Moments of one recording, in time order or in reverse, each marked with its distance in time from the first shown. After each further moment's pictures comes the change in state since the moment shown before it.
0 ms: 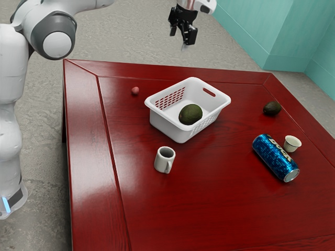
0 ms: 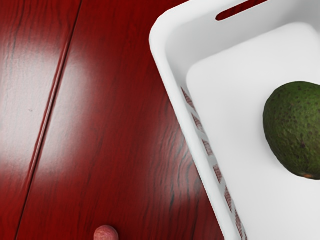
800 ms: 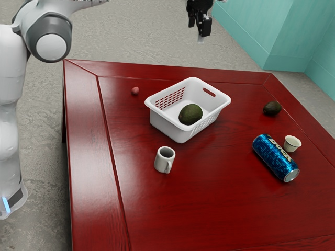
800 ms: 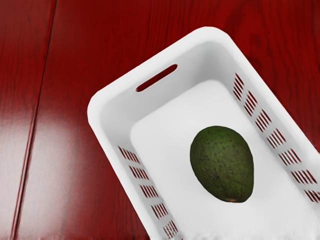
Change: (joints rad) arm -0.117 -0.016 -0.014 0.119 -0.005 -0.004 0.065
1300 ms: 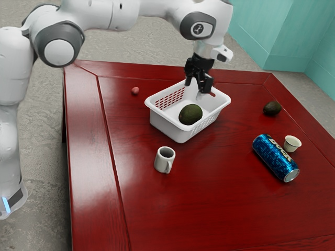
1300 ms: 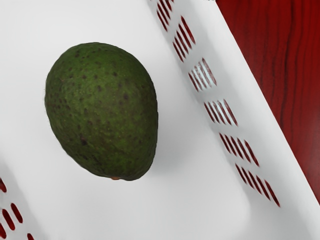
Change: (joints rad) arm -0.021 0.063 0.003 -0.342 -0.175 0.169 -0.185
